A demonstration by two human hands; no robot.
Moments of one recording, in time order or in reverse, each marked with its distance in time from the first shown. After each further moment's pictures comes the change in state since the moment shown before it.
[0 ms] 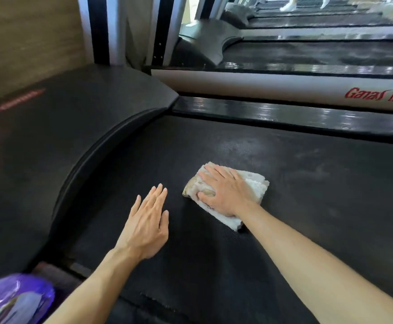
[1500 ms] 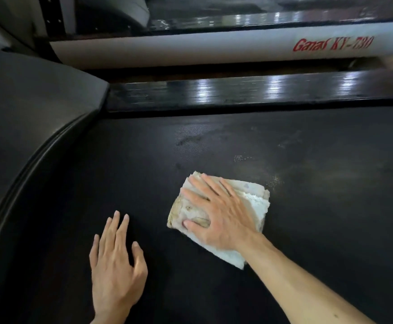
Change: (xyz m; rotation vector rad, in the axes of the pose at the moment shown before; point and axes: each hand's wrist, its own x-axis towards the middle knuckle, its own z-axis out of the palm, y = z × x) left_hand 0.099 -0.061 0.033 -0.054 0.039 -0.075; right_hand 0.030 0.003 0.018 0.058 0.170 0.219
